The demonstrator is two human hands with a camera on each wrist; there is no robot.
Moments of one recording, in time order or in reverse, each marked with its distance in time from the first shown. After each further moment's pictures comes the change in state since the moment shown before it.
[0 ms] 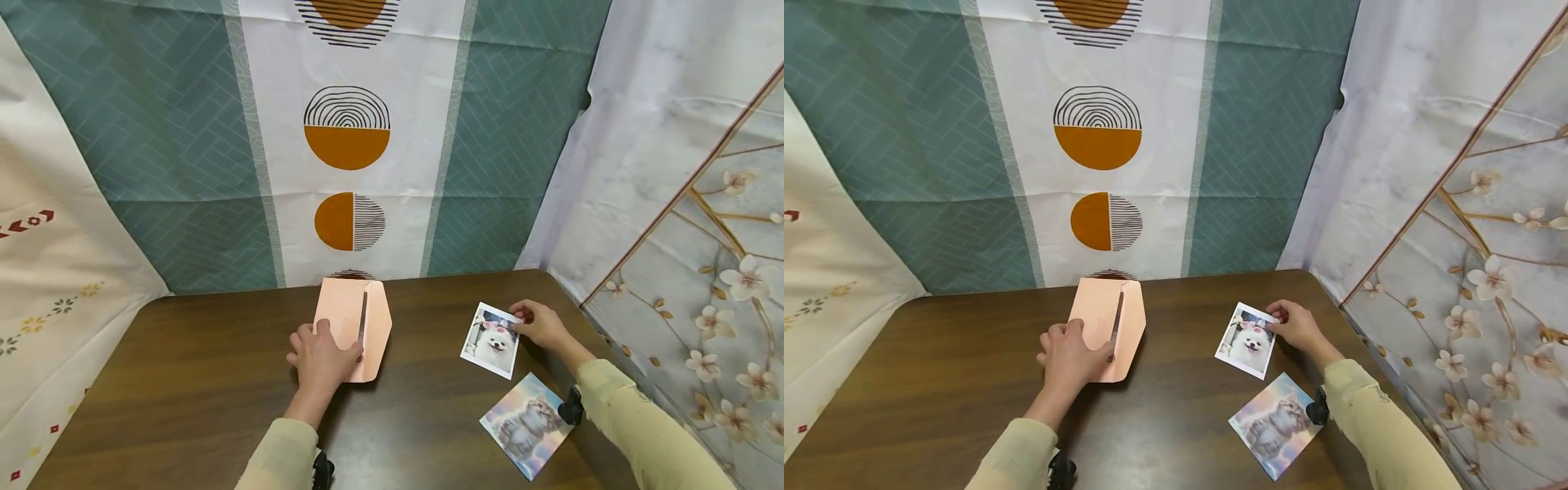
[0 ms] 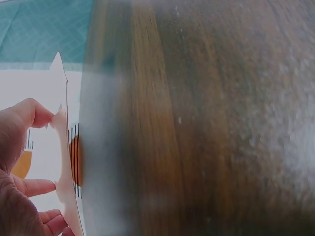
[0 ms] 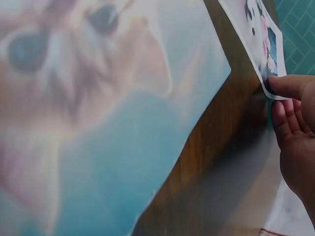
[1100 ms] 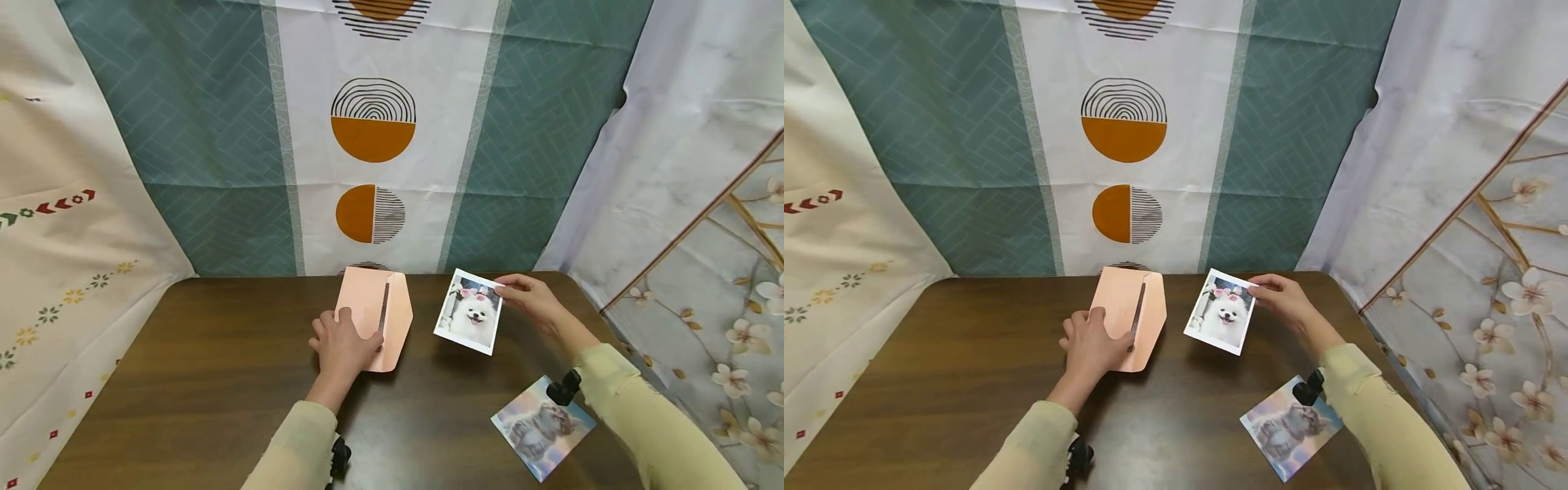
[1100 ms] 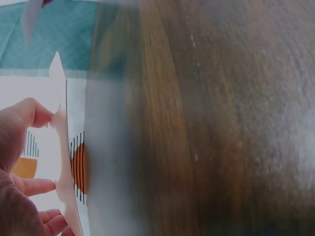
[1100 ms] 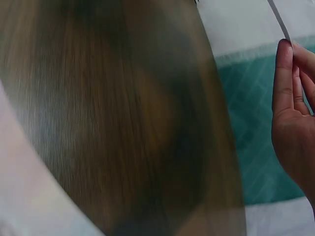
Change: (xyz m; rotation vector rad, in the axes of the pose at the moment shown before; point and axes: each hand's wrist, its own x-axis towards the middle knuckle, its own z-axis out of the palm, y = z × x) left_hand -0.001 0.008 -0.003 0.011 0.012 -0.001; right_hand 0.037 -0.084 -0.001 0.789 -0.160 0.153
